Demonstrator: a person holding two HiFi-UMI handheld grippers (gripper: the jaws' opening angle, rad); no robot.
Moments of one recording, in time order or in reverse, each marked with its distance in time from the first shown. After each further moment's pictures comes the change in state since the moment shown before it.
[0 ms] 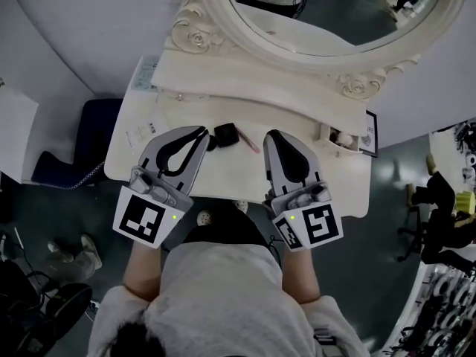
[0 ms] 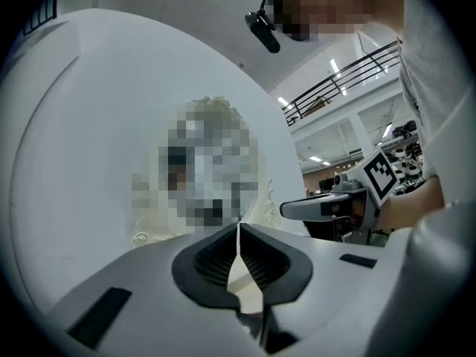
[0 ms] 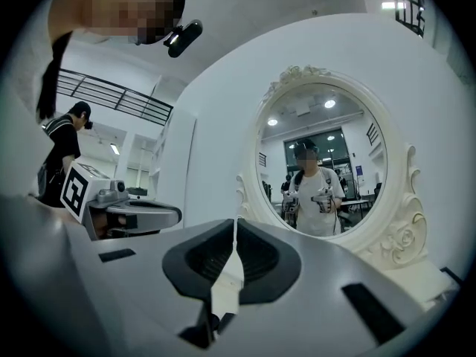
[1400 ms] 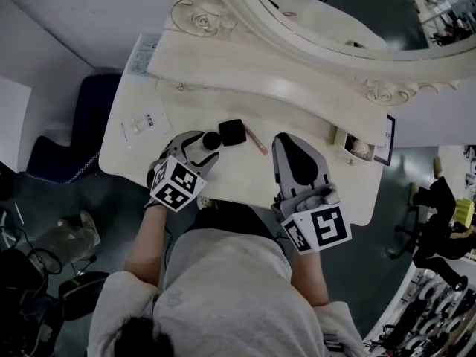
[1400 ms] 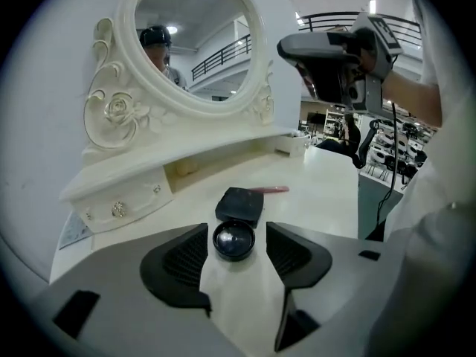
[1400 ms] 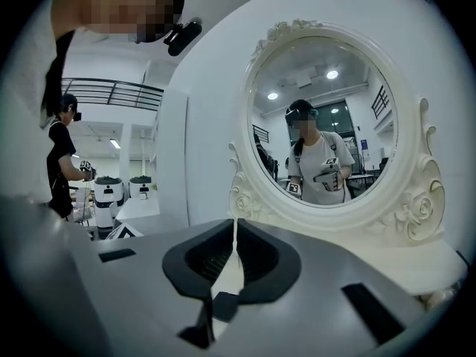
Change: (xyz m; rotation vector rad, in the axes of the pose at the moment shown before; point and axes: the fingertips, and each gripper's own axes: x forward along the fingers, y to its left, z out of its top) left arm 0.065 0.003 -0.248 0.022 0.632 -0.161; right arm 0.039 -0.035 -0.062 0.065 0.187 0.056
